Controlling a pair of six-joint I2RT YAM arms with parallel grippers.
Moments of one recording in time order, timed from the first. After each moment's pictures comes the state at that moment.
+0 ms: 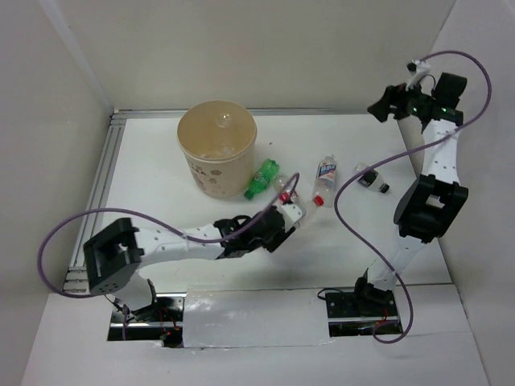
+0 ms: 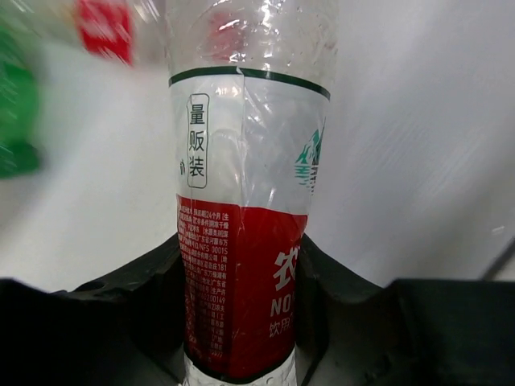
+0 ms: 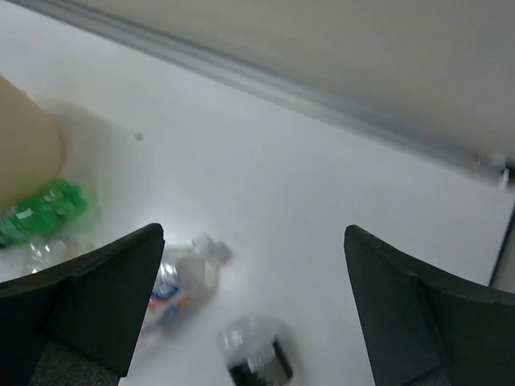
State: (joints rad) left arm -1.15 1.63 0.98 -0.09 -0.29 -0.11; right arm -0.34 1.91 1.93 -0.41 -0.88 -0.25
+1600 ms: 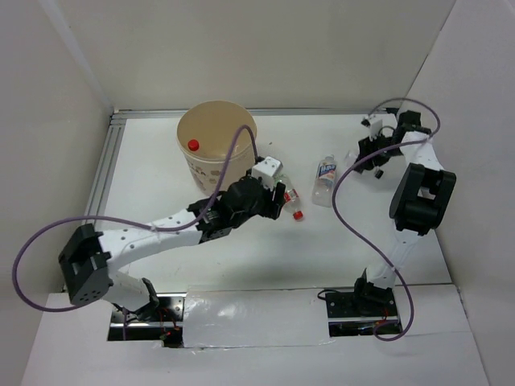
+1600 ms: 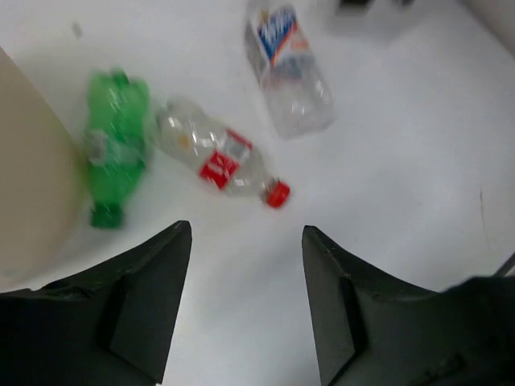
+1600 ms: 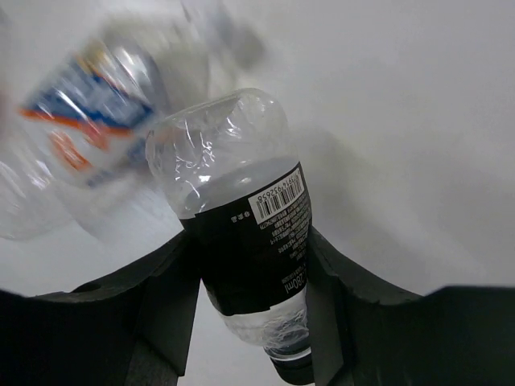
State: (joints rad) left arm -1.00 1.39 1.11 -0.06 -0.34 -0.27; right arm -0.32 1.98 1.57 -0.78 -0.57 -0.78
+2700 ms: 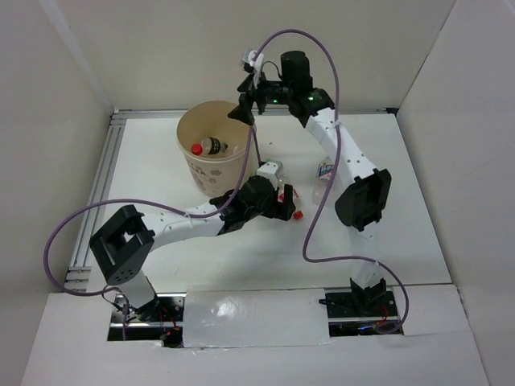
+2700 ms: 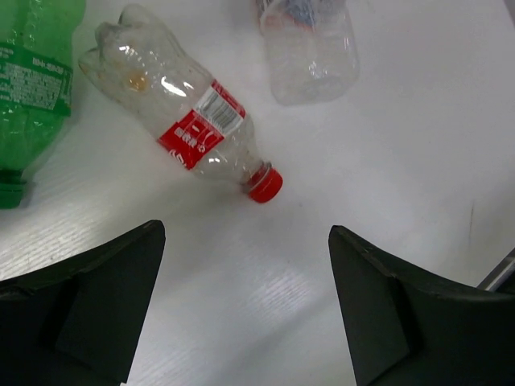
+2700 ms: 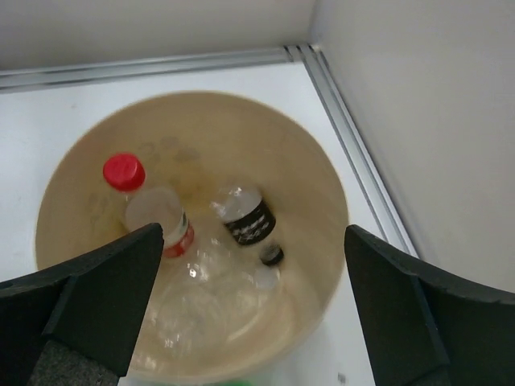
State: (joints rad) left arm -0.92 1.65 1.06 0.07 -0.17 -0.54; right arm 0.45 2.15 2.34 -0.44 -0.80 -0.37
